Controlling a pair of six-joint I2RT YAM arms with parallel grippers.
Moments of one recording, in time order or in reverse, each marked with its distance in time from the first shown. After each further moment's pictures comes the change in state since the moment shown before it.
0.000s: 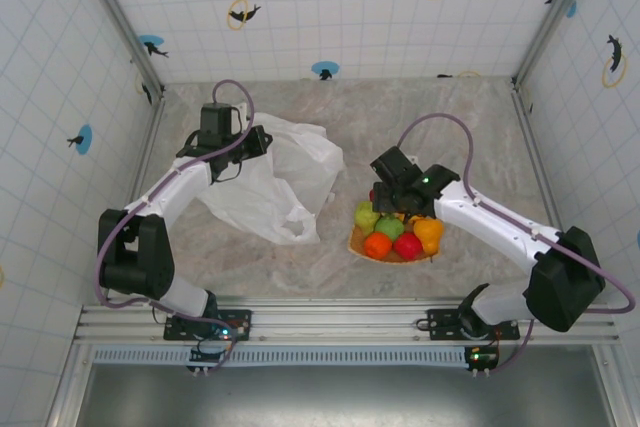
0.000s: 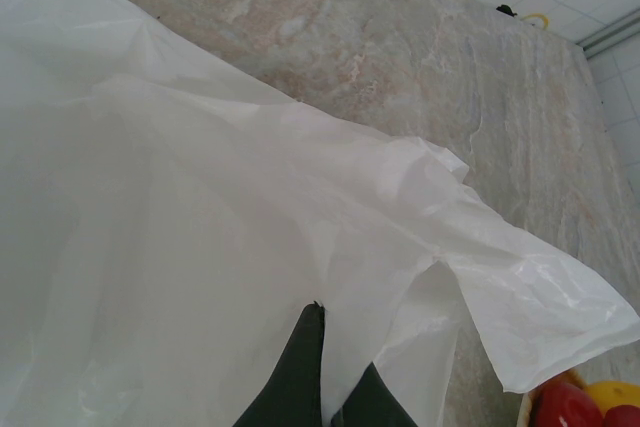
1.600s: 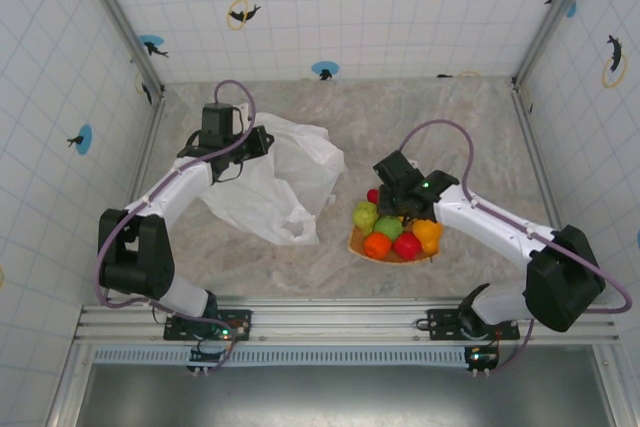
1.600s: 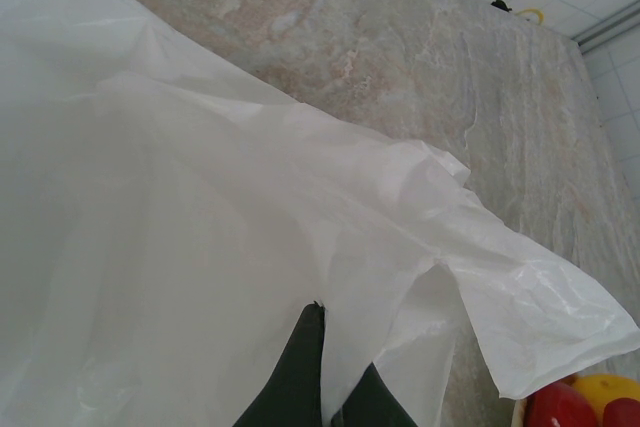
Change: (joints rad) left arm -0.010 0.000 0.000 0.000 0.003 0.000; right arm -0.021 -0.010 -0.074 0.111 -0.042 0.013
